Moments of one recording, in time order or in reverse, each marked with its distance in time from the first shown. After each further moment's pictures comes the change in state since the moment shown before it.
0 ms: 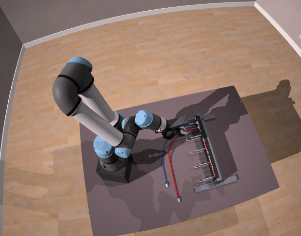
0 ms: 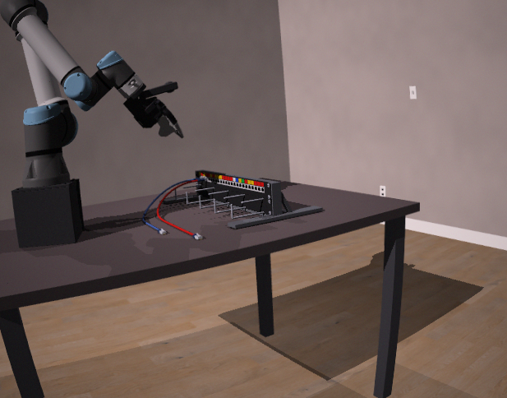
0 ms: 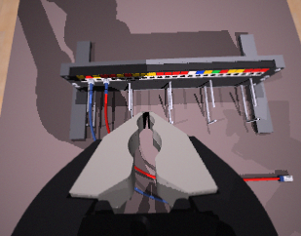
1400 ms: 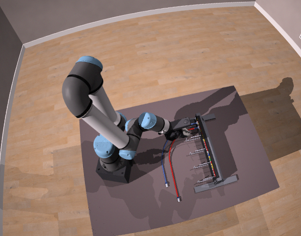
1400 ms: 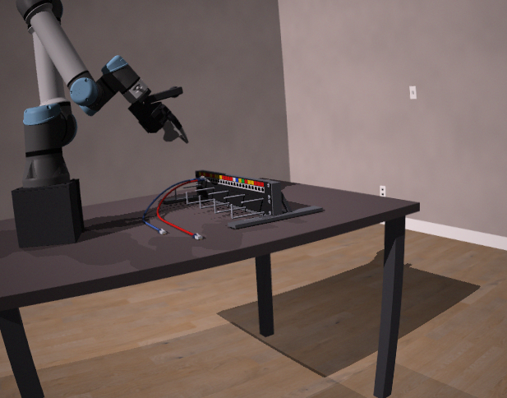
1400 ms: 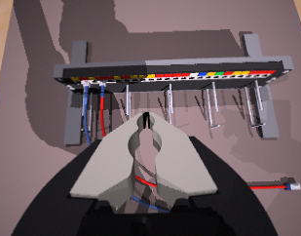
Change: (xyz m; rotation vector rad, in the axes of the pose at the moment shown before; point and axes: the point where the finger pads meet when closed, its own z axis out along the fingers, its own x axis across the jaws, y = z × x) arm 0.003 0.000 0.022 -0.002 -0.003 0.000
